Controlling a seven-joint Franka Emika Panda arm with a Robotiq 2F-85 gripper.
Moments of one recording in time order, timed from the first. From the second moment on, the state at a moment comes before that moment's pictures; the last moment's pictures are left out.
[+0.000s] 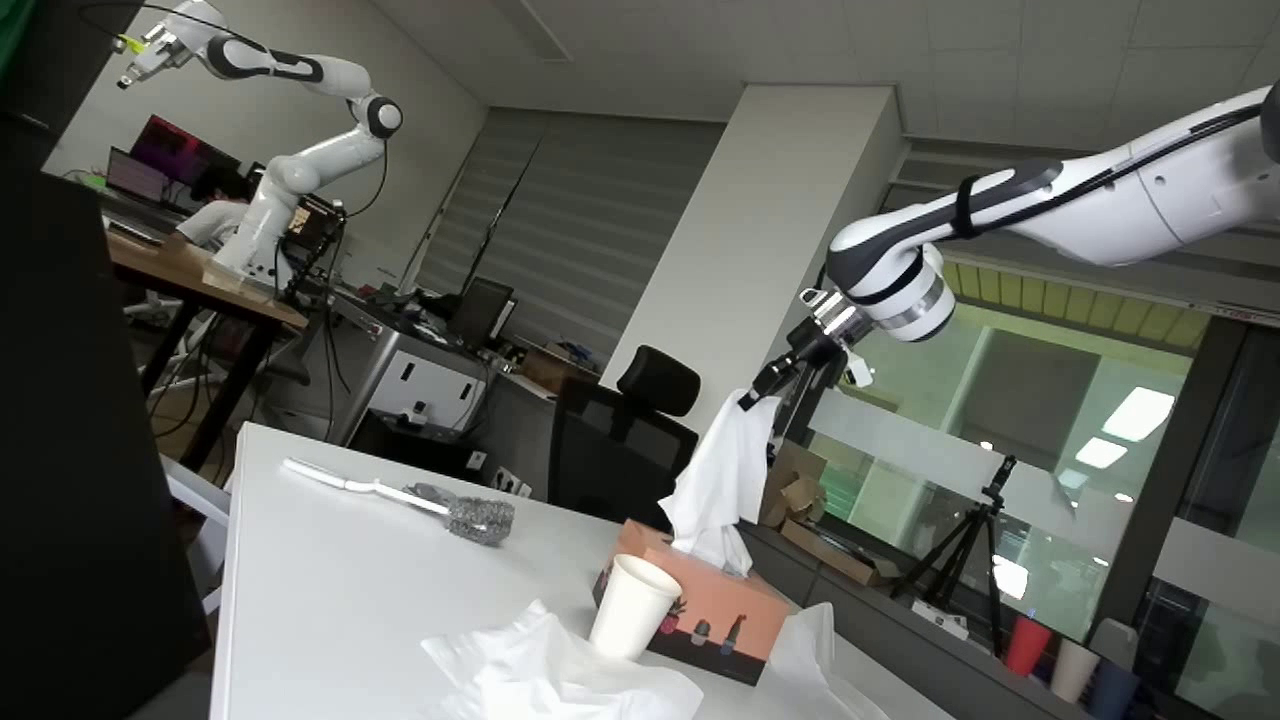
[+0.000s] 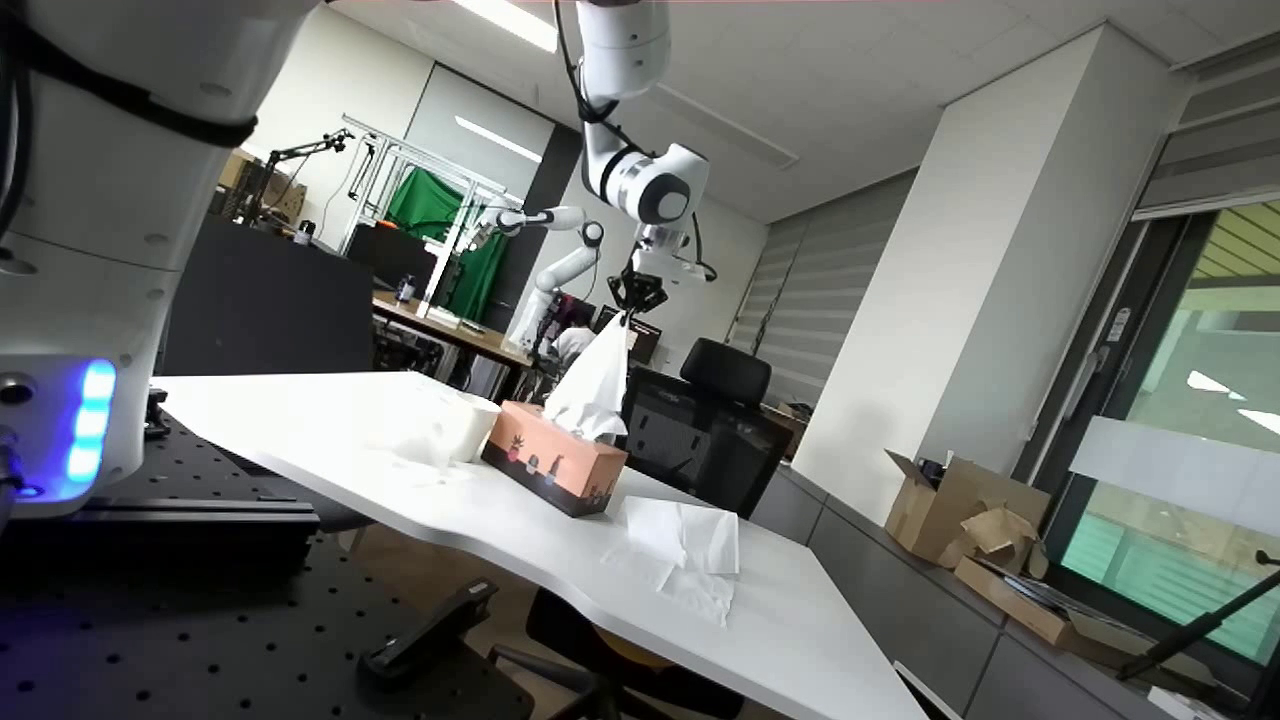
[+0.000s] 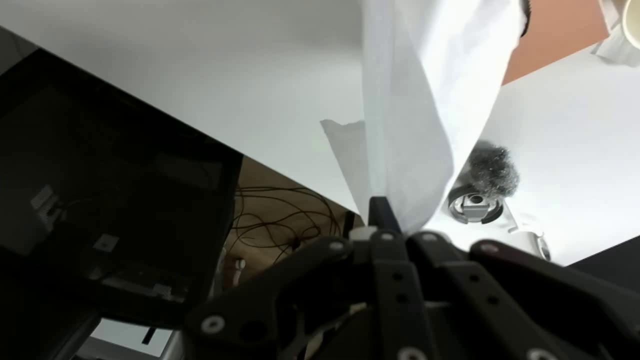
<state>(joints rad) -0.22 0.55 0.24 -1.50 0.14 2.50 -0.98</state>
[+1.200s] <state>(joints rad) -0.27 1.07 -0.15 -0.95 -0.03 2.34 -0.69</state>
